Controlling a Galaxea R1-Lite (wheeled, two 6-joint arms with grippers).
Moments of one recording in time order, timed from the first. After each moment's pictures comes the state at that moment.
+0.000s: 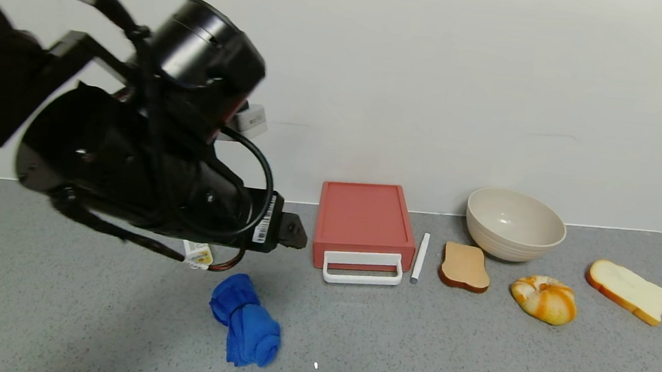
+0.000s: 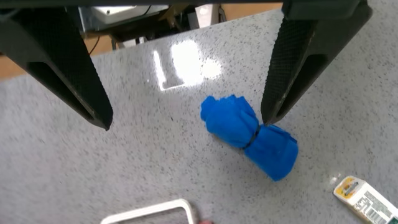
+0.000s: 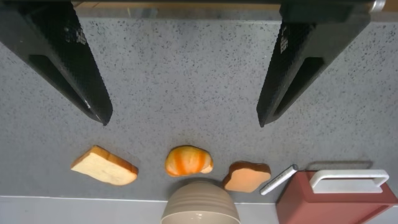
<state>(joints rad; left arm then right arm) -0.67 1.65 -1.57 0.77 0.24 -0.41 0.00 0.00 0.00 -0.01 0.00 0.01</state>
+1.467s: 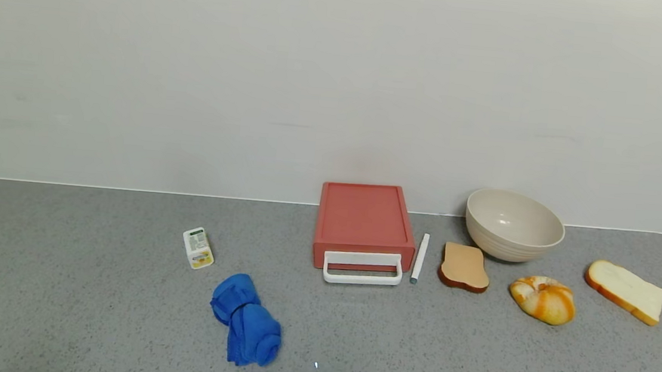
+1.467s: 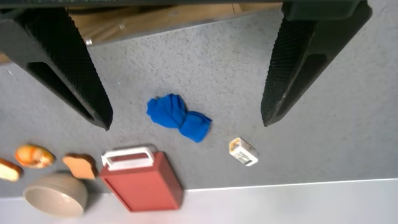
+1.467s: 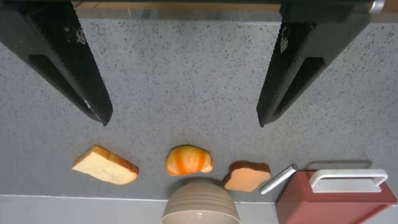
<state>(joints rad) -0.32 0.46 -0.89 0.56 0.14 -0.12 0.00 0.00 0.00 -0.01 0.00 0.01</state>
